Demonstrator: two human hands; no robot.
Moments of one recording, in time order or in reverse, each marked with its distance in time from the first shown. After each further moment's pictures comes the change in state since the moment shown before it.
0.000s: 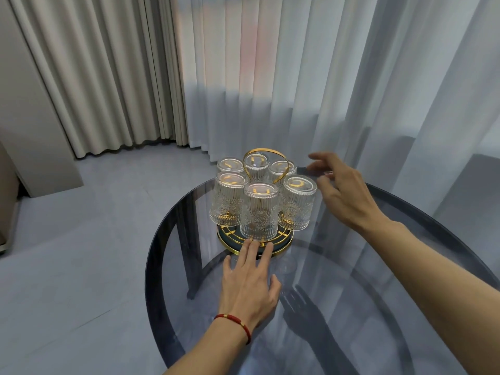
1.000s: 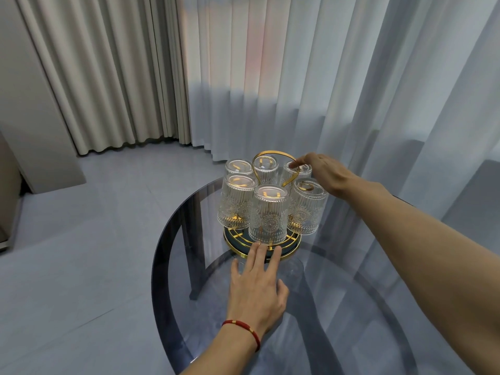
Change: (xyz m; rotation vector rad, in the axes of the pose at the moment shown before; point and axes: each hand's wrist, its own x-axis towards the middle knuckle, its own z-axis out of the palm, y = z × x) left_hand -0.001 0.001 -0.004 -0.001 -0.013 0.001; right_hand 0.080 0.015 0.031 -0.056 -0.355 0.207
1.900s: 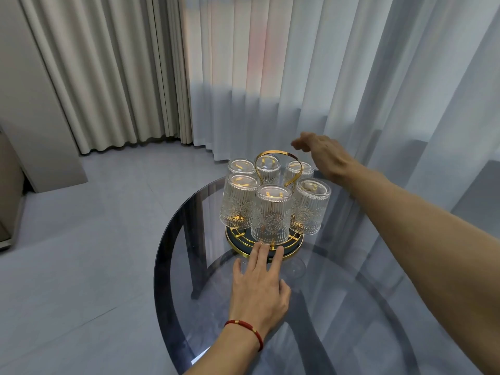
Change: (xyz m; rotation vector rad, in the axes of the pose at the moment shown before) left_hand 0.000 0.001 -0.004 -0.001 -0.012 -0.008; right_hand 0.016 -0.024 -0.012 0.101 0.132 -0.081
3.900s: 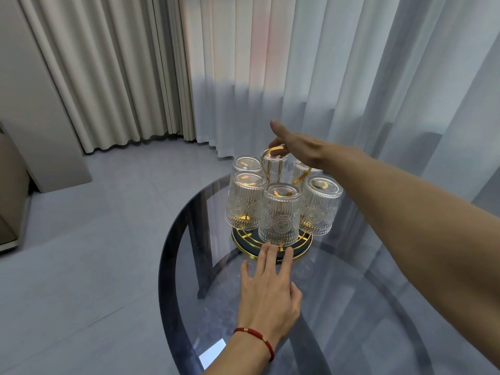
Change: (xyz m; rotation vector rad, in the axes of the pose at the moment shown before) left_hand 0.000 0.001 -0.003 -0.034 -0.031 0.000; right_hand 0.043 -0.030 0.035 0.003 -0.346 0.160
